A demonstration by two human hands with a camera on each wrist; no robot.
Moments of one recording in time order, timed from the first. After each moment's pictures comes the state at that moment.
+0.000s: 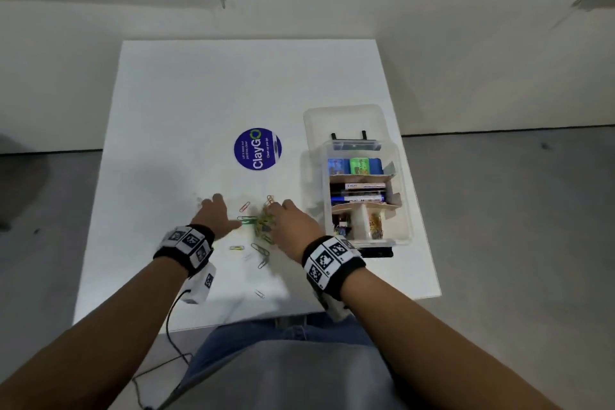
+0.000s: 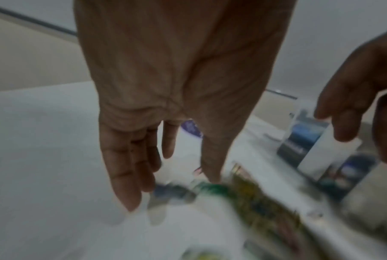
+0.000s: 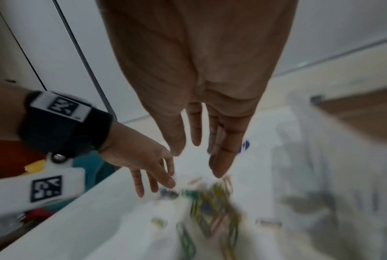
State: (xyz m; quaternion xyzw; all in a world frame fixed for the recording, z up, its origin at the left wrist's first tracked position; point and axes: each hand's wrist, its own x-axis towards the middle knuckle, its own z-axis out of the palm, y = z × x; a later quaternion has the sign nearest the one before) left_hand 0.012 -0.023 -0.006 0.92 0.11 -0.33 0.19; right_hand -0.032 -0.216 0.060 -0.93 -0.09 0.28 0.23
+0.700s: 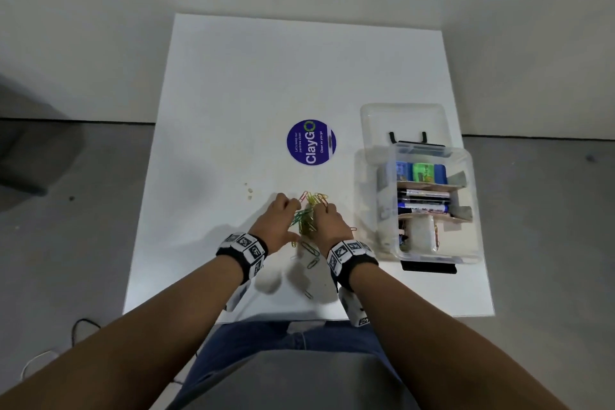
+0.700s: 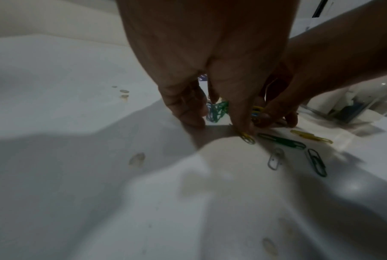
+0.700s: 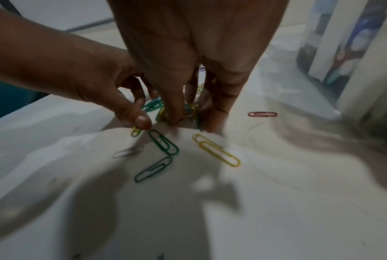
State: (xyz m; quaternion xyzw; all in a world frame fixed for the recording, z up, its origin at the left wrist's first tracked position) left_hand -0.007 -0.012 -0.040 0.92 -0.12 -0.28 0.24; right_hand -0.016 -0.166 -0.028 -0.93 0.02 0.33 0.18
